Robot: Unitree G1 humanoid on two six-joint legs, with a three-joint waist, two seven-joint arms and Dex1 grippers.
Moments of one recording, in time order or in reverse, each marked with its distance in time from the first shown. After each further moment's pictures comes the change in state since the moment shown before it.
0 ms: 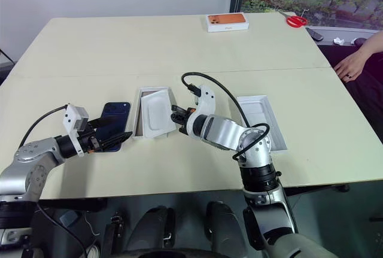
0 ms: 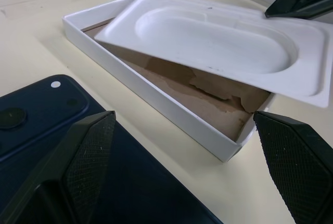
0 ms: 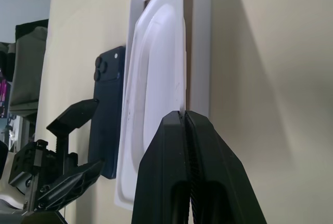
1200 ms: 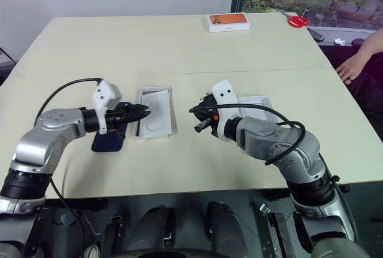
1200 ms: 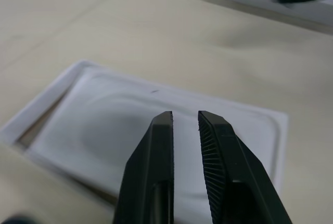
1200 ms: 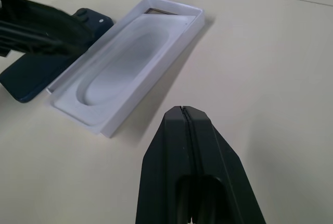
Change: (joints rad) left arm -0.325 0.028 -0.307 -0.119 0.137 0.191 0.033; right arm 0.072 -0.472 0.071 -0.385 -0.623 0.115 0.773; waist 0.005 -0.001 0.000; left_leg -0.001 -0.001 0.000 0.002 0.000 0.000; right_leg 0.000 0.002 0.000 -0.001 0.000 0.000
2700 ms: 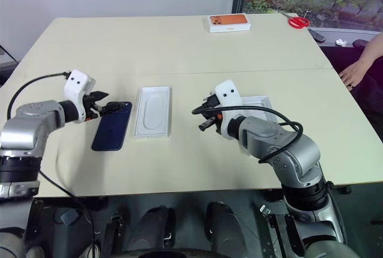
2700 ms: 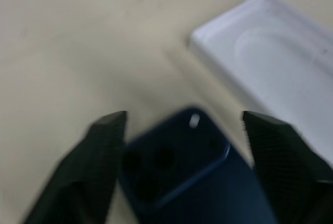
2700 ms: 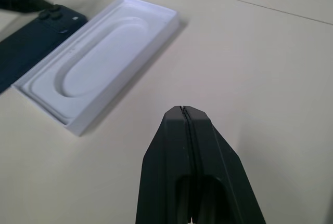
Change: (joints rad) left arm -0.027 0.010 0.281 0.239 0.080 0.206 0.163; right arm 0.022 0.095 -0.052 -0.032 -0.258 0.063 0.136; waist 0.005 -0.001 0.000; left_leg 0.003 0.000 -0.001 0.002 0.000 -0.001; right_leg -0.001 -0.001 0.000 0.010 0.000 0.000
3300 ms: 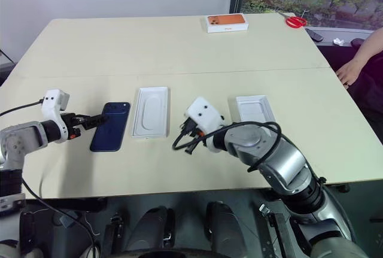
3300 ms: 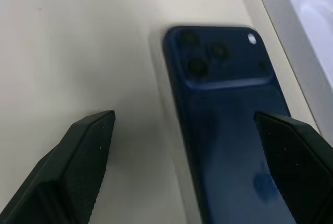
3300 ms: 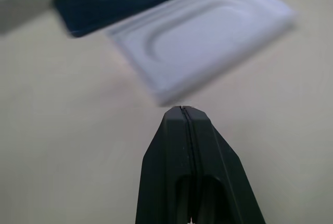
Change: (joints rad) left arm 0.113 0.064 0.183 -0.020 -0.199 0.357 0.092; right arm -0.036 -0.070 0.305 -0.069 -0.168 -0.099 0.241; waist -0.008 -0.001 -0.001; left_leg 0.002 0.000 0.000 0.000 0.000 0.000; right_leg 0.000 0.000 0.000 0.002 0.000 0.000
